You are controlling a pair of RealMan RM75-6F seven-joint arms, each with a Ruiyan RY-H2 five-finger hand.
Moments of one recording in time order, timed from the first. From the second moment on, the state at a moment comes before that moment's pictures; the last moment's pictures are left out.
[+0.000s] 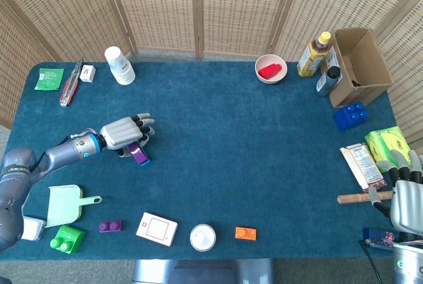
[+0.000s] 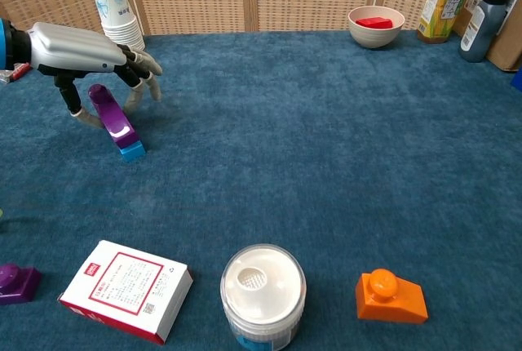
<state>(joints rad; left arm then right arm) -0.98 -1.62 0.39 -0.37 1.93 1.11 -0.91 0.04 -1.15 0.17 -1.85 -1.36 1.63 -0.33</state>
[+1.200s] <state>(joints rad) -1.02 -1.57 0.38 -0.50 1.89 1.00 -0.99 0.02 -1.15 0.17 -1.84 -1.36 1.63 -0.32</state>
